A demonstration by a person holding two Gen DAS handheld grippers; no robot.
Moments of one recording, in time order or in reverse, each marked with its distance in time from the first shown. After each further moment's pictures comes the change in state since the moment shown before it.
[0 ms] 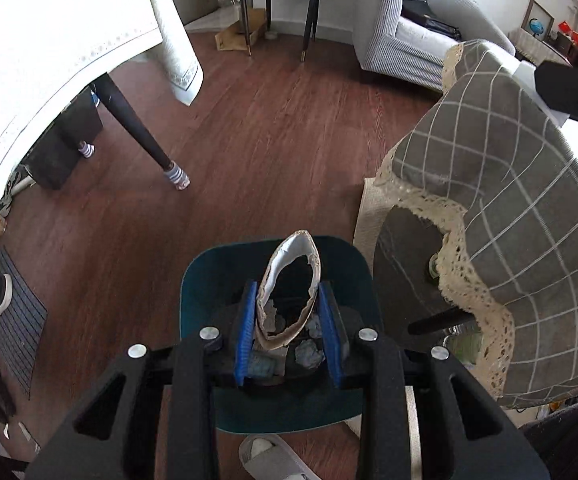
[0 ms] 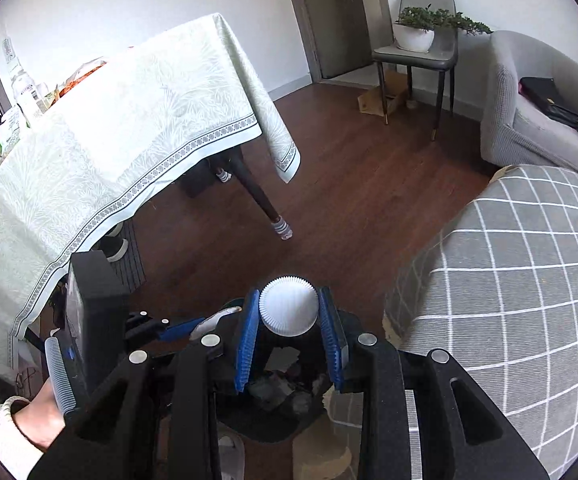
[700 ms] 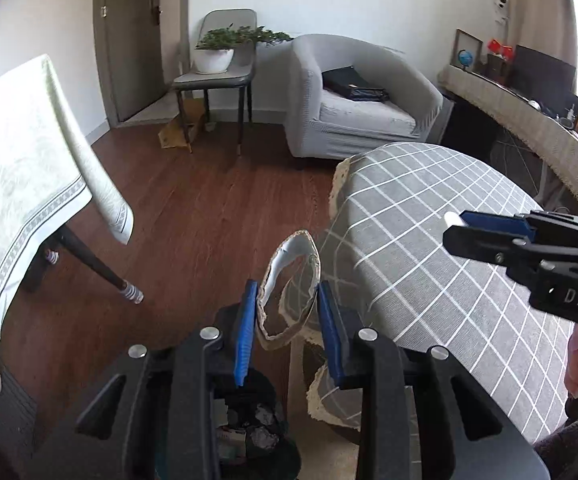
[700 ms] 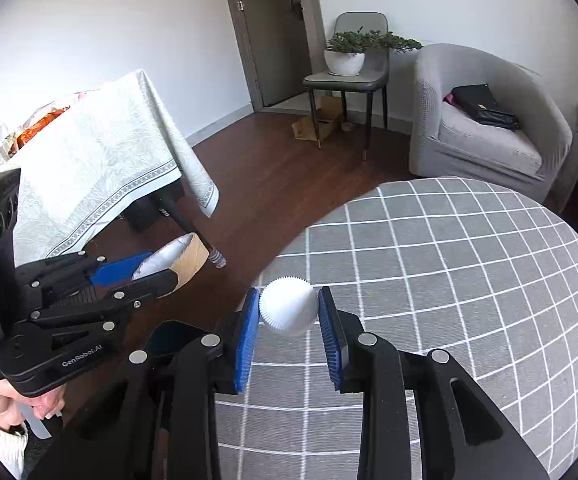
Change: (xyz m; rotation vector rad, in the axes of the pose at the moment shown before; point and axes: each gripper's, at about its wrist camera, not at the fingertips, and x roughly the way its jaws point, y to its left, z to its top) left arm -0.082 -0.097 0.079 0.132 -0.290 -0.121; right arm -0.079 -0.085 -0.002 0.059 -0.123 -0.163
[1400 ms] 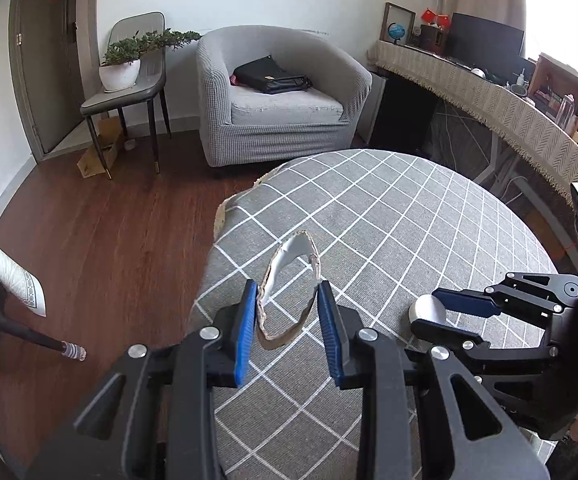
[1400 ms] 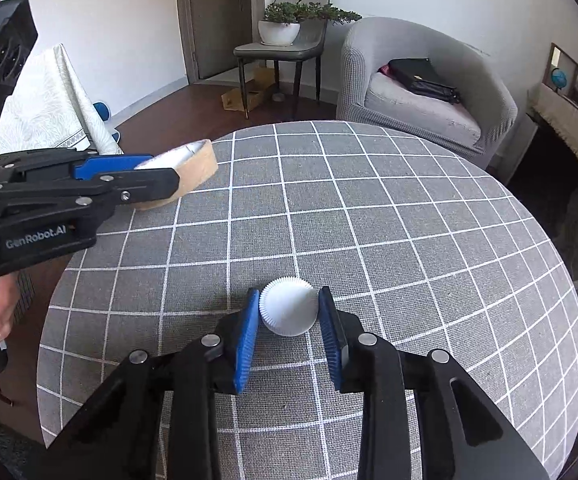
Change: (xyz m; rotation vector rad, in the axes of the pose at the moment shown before) left arm 0.082 -0.105 0.083 0.187 0.020 -0.206; right arm 0.007 -0.103 -0.032 0.049 0.103 -0.238
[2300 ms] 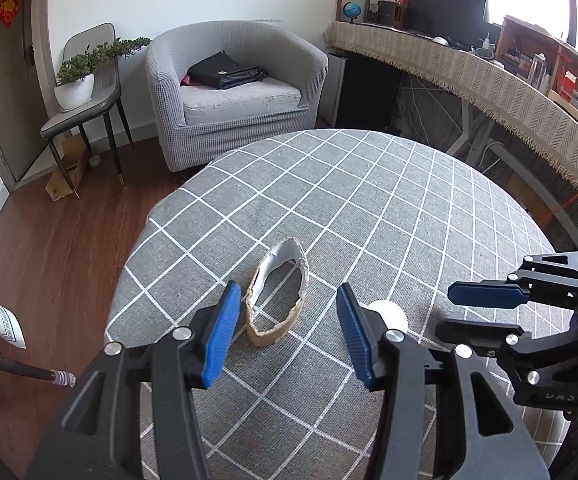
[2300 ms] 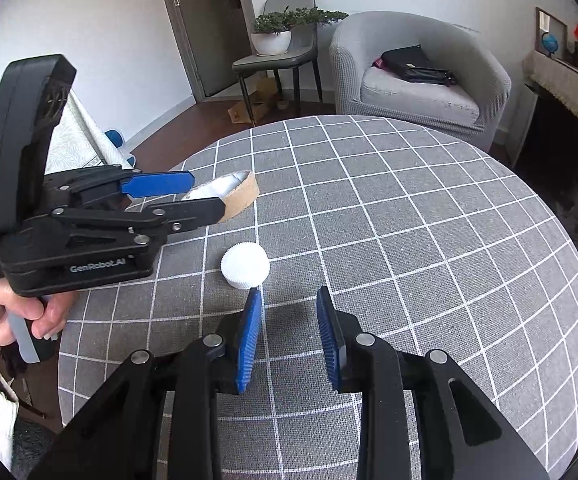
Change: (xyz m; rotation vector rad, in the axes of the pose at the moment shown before) left arm 0.049 -0.059 0.006 0.126 0.048 -0.077; right arm -0.033 -0.044 -0.031 0.086 -0.034 0.097
